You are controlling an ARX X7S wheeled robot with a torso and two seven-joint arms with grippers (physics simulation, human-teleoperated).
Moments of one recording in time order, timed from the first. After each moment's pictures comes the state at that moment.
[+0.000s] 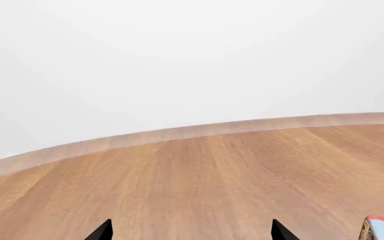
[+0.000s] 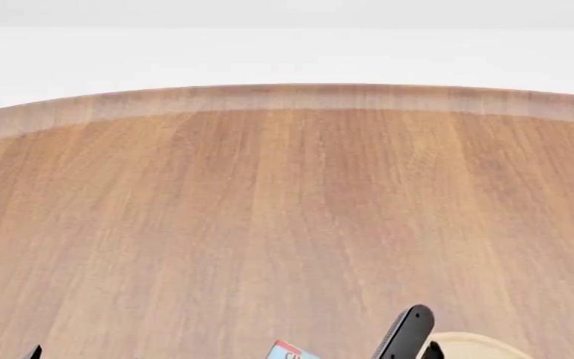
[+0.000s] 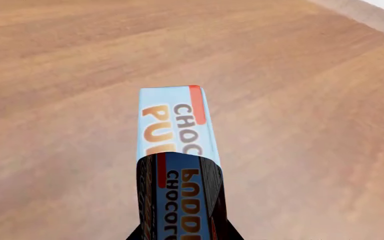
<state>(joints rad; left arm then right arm) 0.09 -0.33 0.39 0.28 -0.17 -0.01 -0.37 0.47 0.54 -0.54 0.34 0.27 0.19 -0.73</state>
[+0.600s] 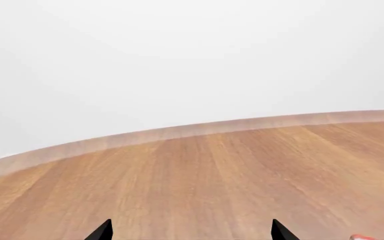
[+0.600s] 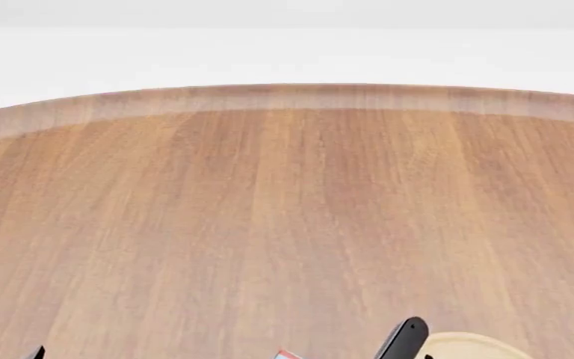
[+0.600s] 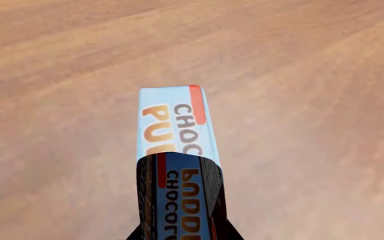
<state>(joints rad) 0.09 -0.33 0.41 0.26 -0.17 0.00 -0.38 0.54 0.44 -0.57 0.68 0.24 0.02 -0.77</state>
